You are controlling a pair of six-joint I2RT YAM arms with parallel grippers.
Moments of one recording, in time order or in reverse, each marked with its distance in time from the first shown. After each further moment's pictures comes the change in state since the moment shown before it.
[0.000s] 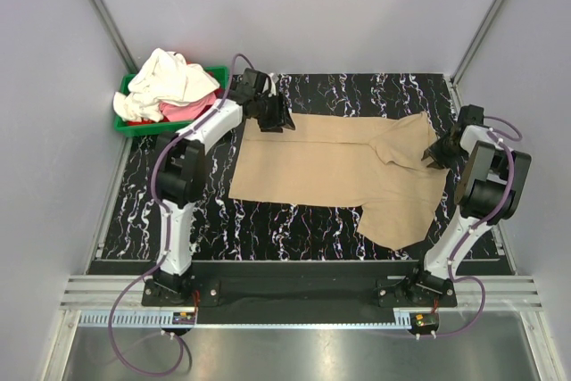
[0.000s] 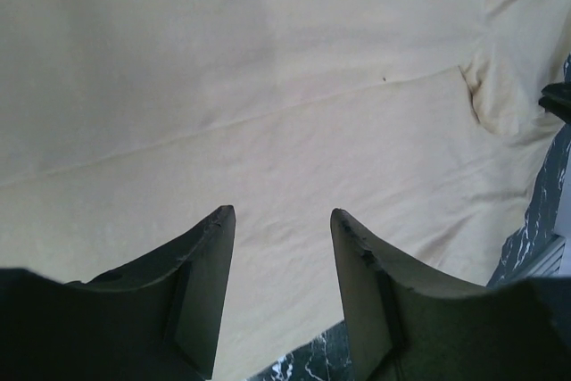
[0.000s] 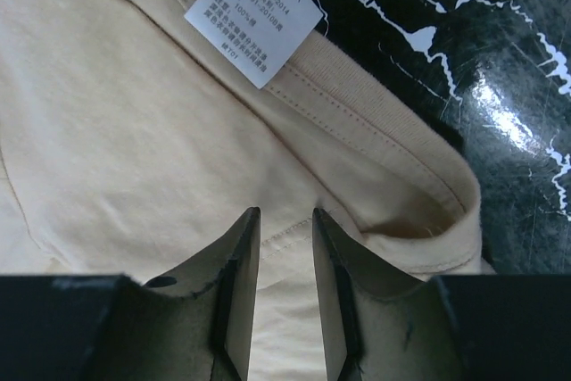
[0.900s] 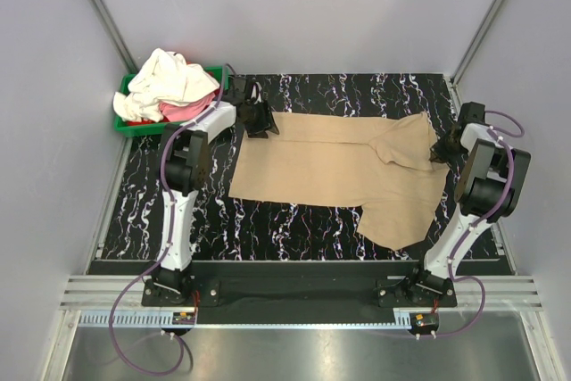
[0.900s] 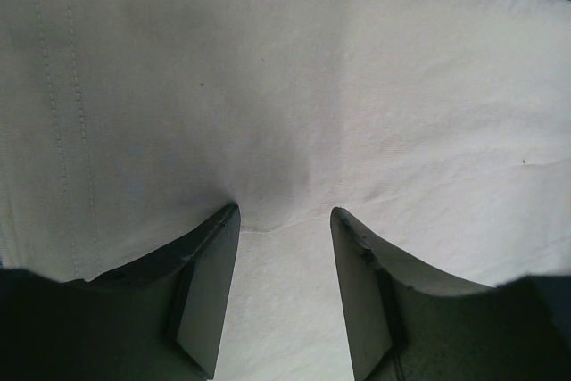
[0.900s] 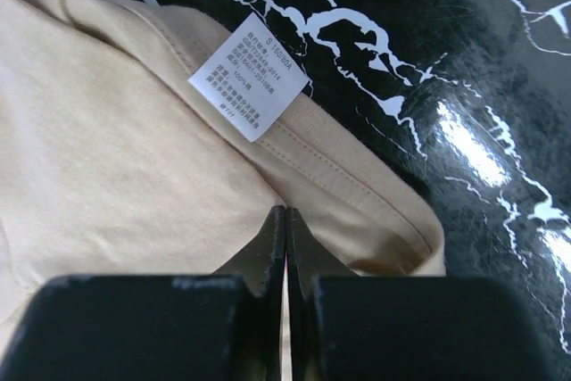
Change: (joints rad) left arm 0.105 0.204 0.062 0.037 -0.050 -0.012; right arm -0.002 0.047 0.039 0.037 0.070 -0.076
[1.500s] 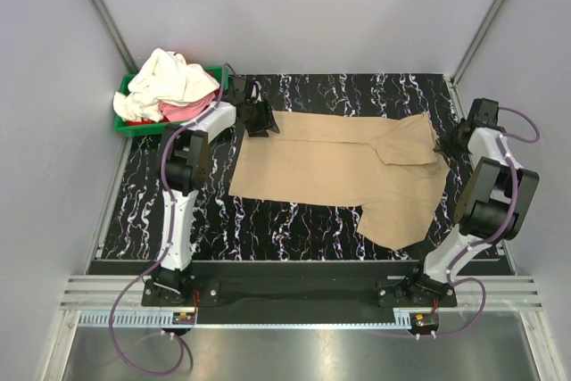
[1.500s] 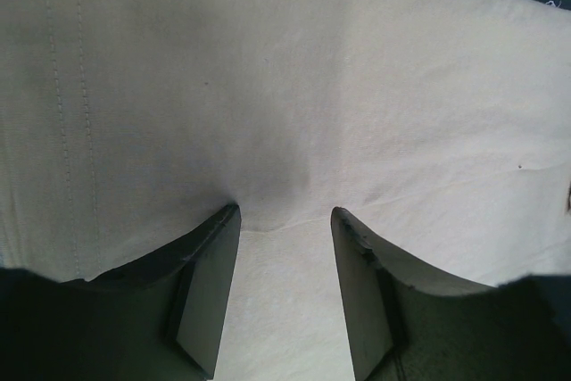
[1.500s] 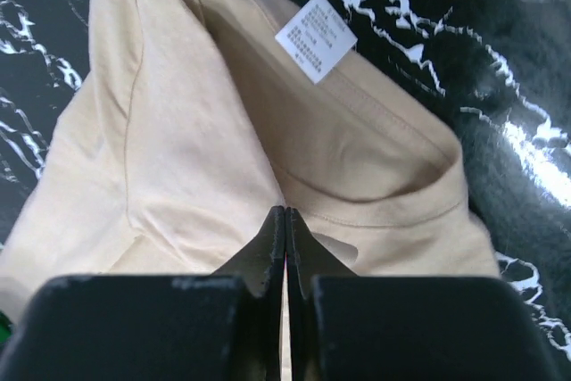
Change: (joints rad) left arm 0.002 0.006 0.000 0.024 -0.002 -0.009; right arm -0.014 -0.191 -0.049 -0.002 -0.052 0.114
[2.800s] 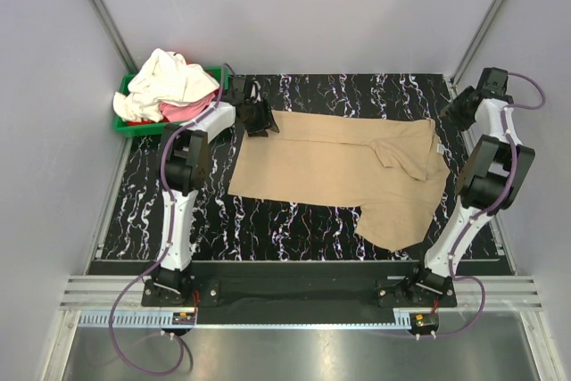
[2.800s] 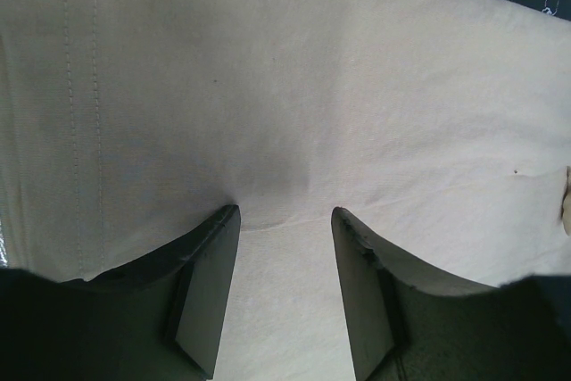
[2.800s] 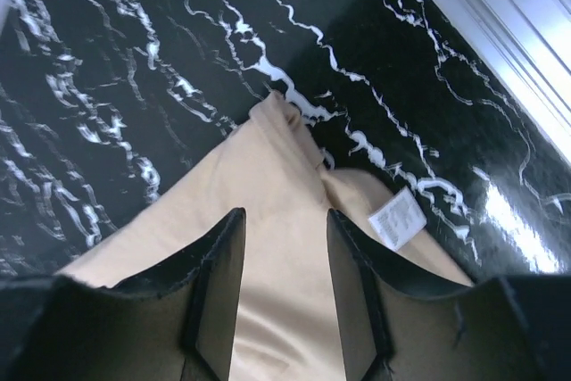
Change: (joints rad) left arm 0.004 0.002 0.000 0.008 0.002 -0.007; right arm -0.004 0.237 0.416 -0.069 -0.012 -0.080
